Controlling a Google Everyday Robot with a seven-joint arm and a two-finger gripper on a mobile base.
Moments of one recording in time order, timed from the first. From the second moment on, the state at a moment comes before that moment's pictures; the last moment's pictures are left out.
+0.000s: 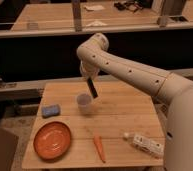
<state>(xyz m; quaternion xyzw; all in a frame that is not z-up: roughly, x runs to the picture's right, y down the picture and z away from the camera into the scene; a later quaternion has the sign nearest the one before) -0.041 -0.062 0.770 -0.05 -0.18 -0.78 0.60</state>
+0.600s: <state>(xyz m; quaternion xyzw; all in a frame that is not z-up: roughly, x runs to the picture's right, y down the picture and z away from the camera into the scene) -0.053 -0.054 0.778 -0.04 -0.18 -0.79 0.58</state>
